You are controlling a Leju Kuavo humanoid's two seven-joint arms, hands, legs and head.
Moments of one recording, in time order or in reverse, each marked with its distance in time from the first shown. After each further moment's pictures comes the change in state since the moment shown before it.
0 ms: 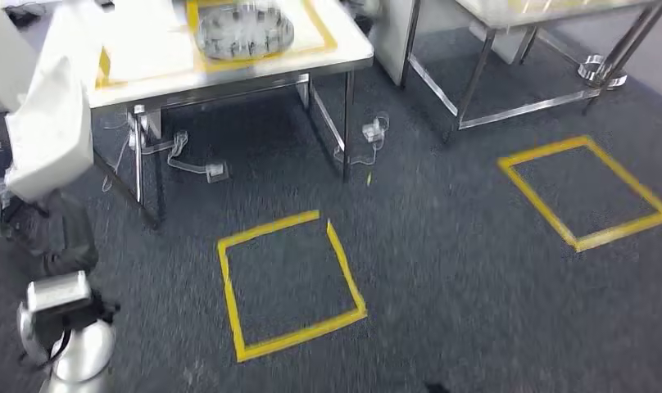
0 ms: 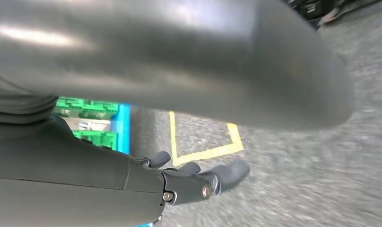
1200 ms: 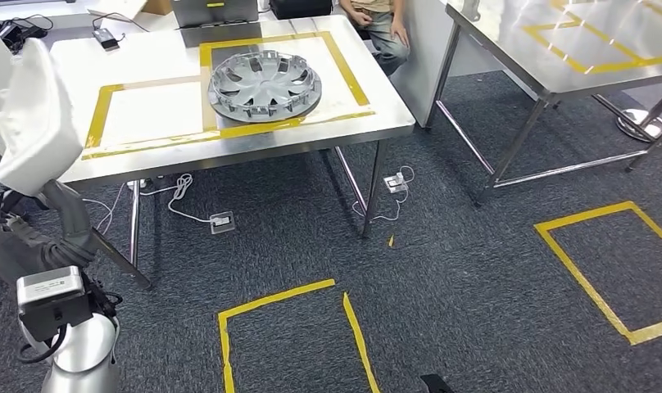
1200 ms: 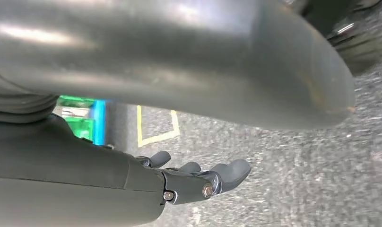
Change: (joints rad) left arm -0.014 -0.021 -0.001 -0.003 0.029 -0.022 -0.004; right arm -0.001 -0.002 -0.004 0.000 0.013 0.018 -0.019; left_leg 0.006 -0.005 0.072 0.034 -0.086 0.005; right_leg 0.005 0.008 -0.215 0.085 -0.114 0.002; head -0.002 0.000
